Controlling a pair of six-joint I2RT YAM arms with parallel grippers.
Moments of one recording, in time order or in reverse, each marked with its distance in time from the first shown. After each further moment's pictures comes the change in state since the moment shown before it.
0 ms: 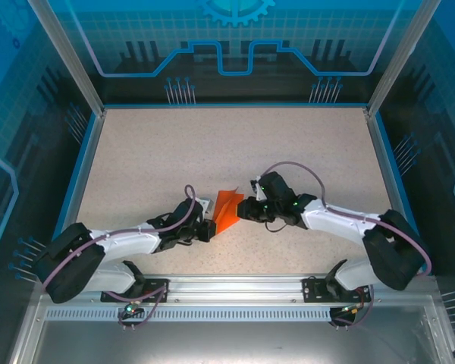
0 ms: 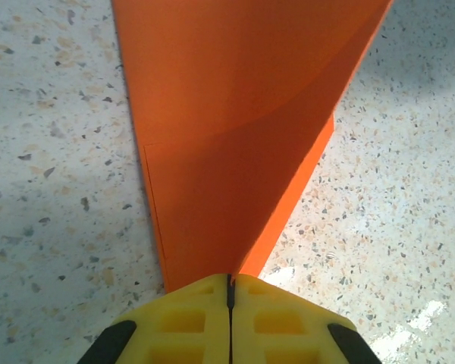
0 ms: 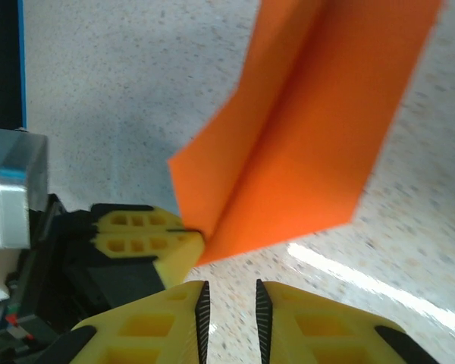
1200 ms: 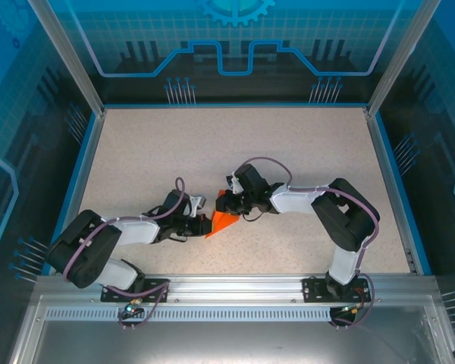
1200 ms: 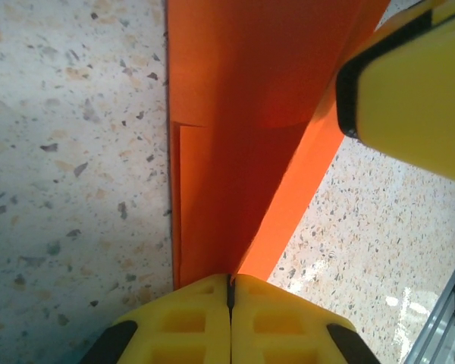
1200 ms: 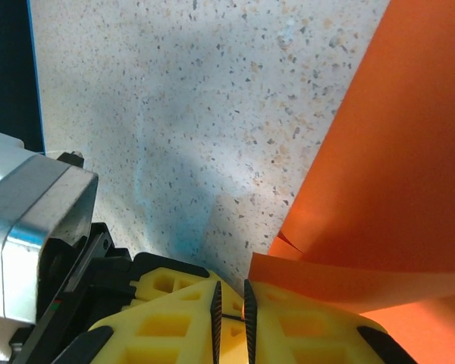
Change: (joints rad) left arm 0.237 0.139 -0.022 0.115 0.375 -0.004; right arm 0.021 0.386 0.215 0.154 -0.133 0.026
